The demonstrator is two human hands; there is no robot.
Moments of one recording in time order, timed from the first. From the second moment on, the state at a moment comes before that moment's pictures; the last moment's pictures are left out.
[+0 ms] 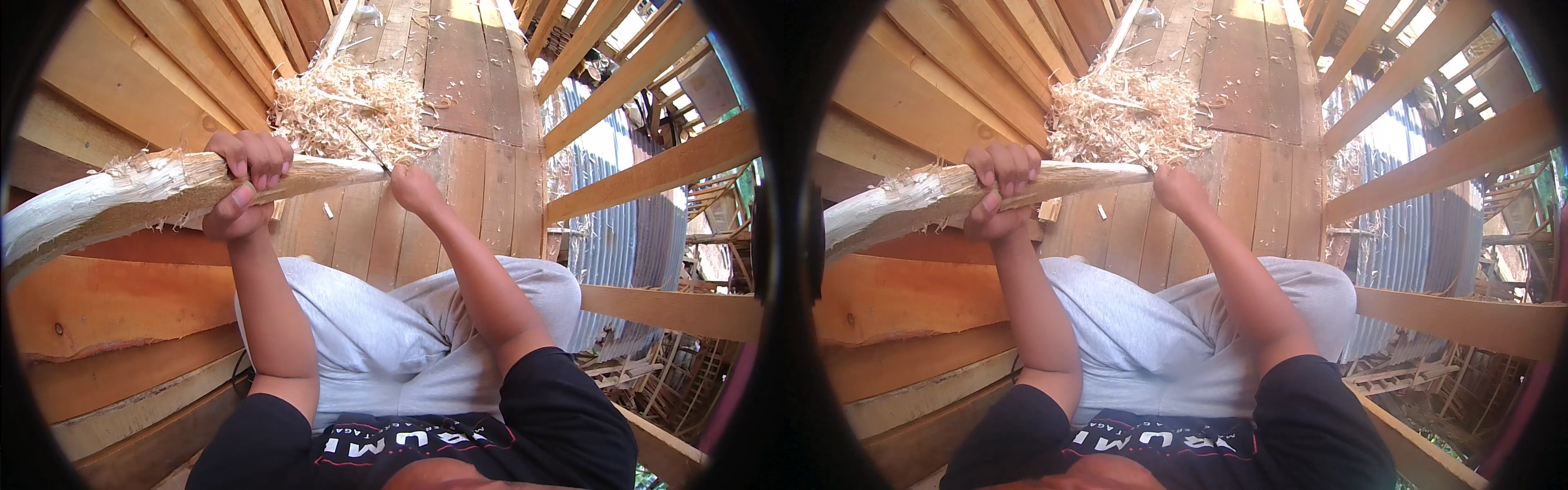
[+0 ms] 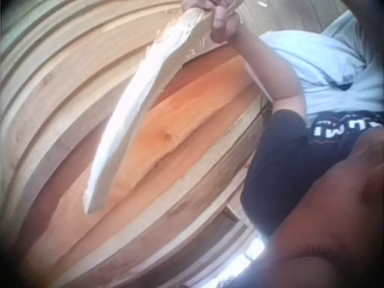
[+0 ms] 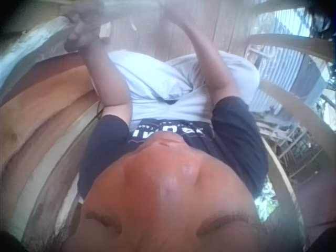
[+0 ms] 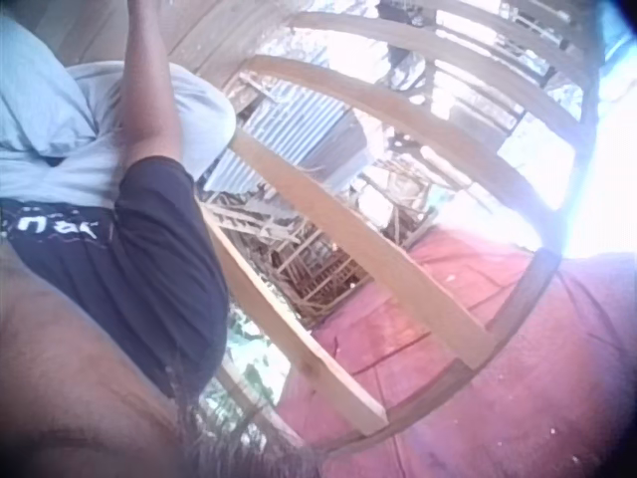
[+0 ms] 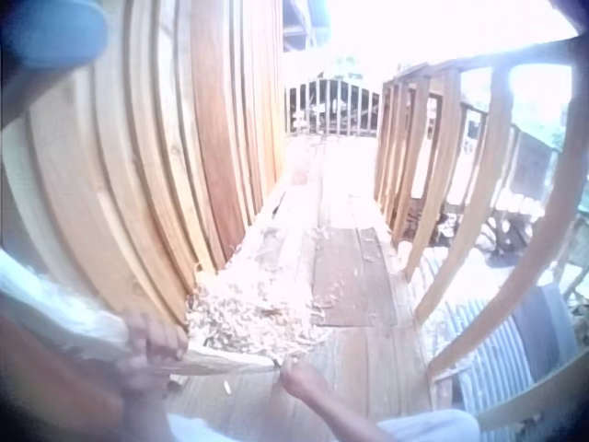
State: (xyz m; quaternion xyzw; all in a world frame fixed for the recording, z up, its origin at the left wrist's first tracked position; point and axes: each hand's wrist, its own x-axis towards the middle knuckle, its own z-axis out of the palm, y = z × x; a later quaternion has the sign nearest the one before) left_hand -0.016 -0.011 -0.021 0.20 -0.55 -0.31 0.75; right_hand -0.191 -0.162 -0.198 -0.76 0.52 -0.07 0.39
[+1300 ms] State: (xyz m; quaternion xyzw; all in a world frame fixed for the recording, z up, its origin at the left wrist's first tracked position) left_hand -0.057 0.036 0.040 0.35 -0.68 0.27 0.59; right_hand -0.170 -0.123 -0.183 -0.81 0.41 -0.12 0.39
